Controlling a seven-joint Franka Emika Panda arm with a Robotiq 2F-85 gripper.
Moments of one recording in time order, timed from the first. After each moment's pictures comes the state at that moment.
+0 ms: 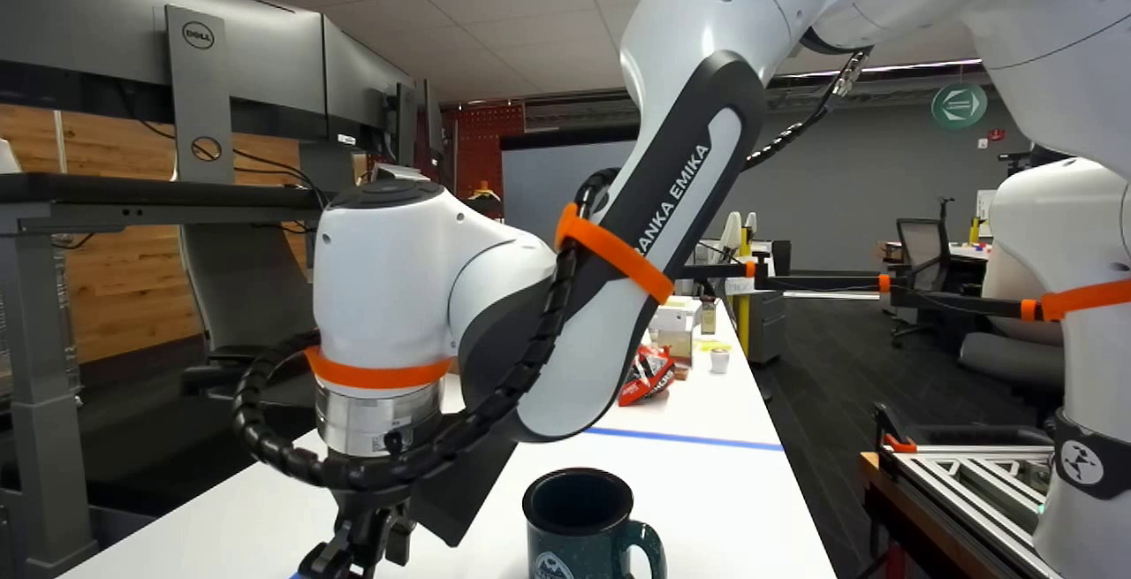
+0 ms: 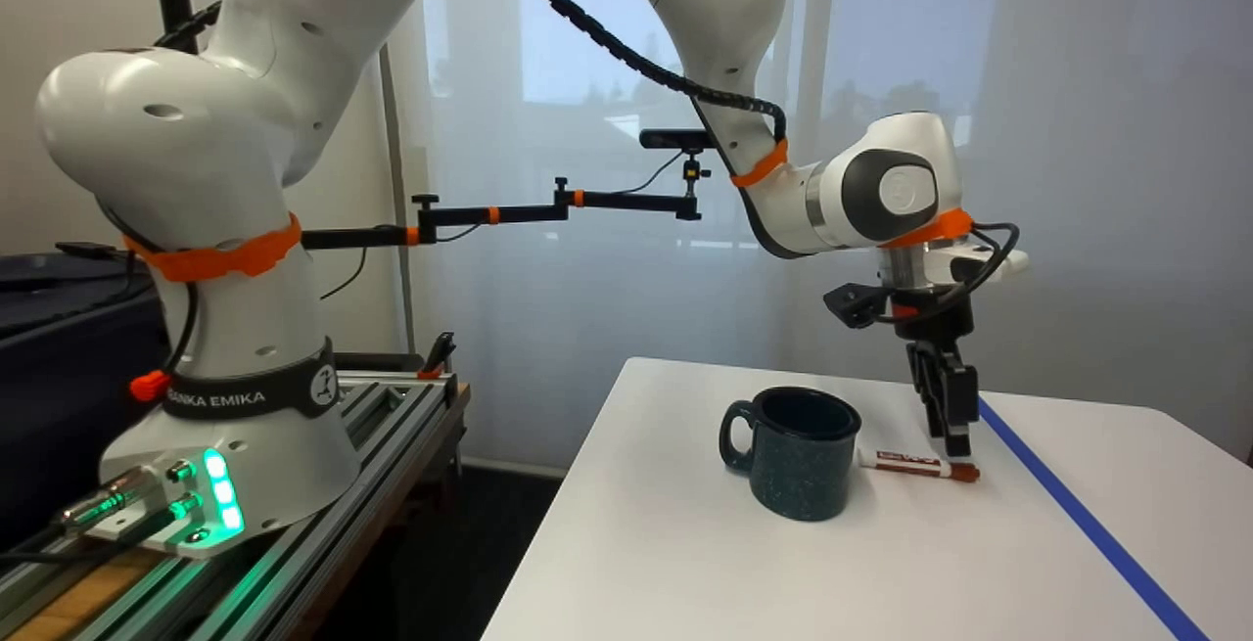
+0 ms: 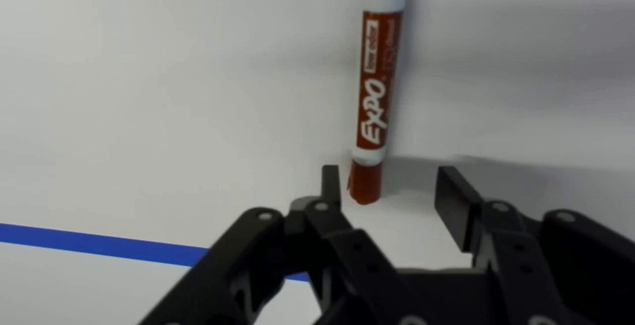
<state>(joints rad) 0.26 0.65 -0.13 -1.80 -0.36 2.59 0.64</state>
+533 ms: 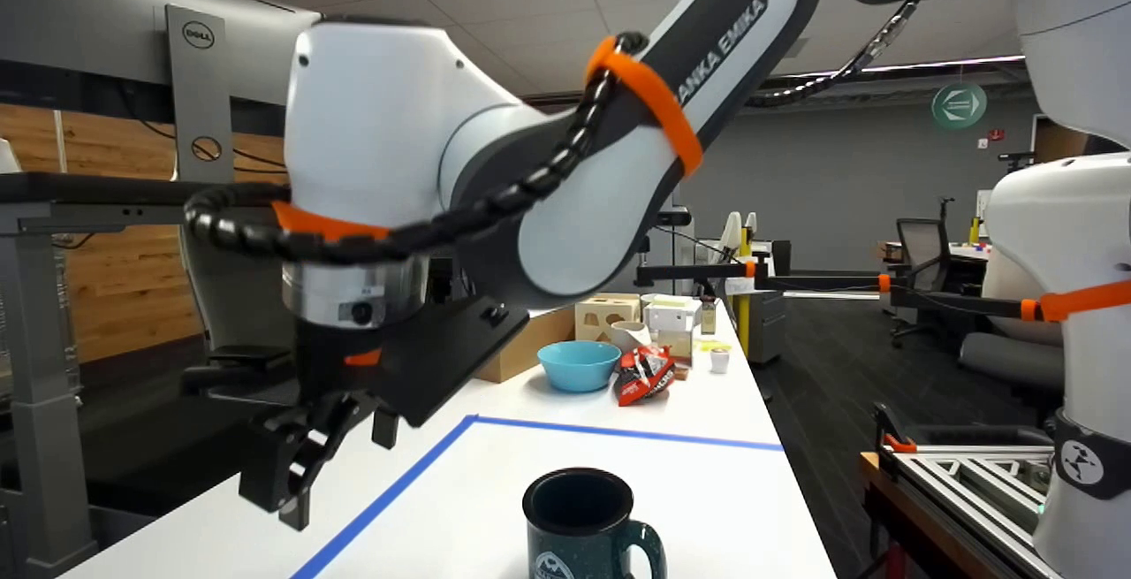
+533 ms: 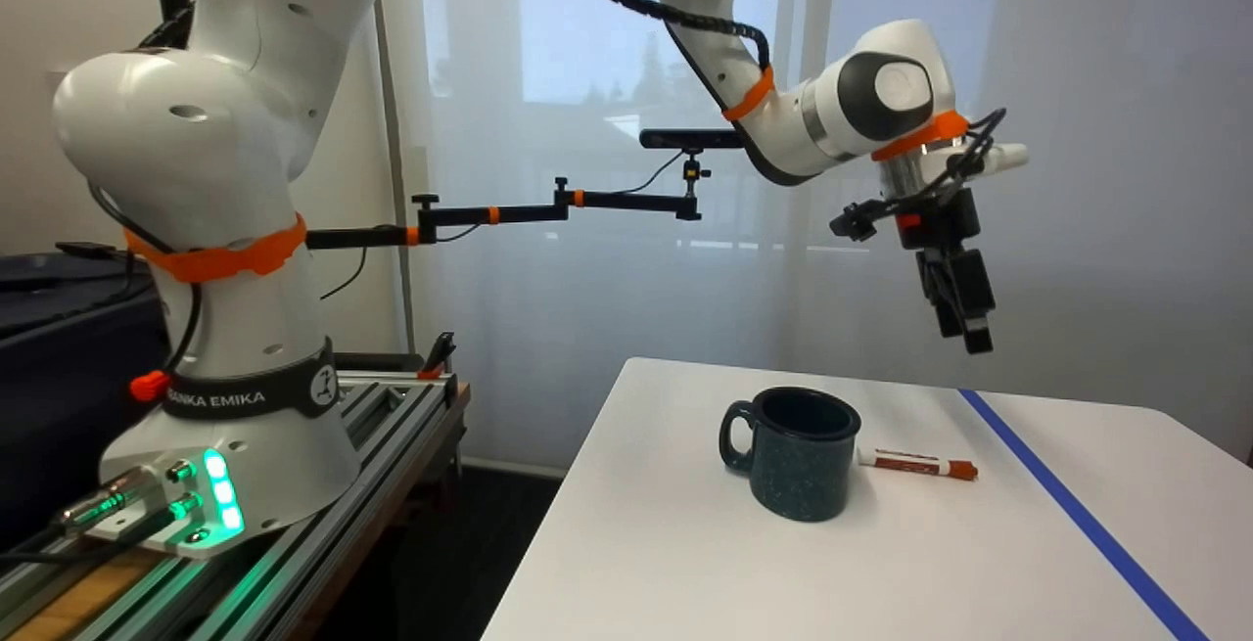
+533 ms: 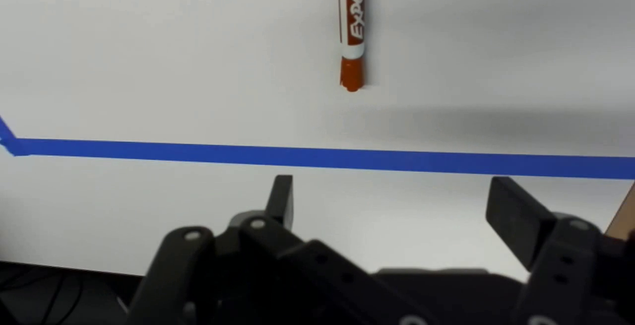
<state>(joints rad) 0.36 0.48 -0.19 -1.82 -0.39 2.50 0.73</state>
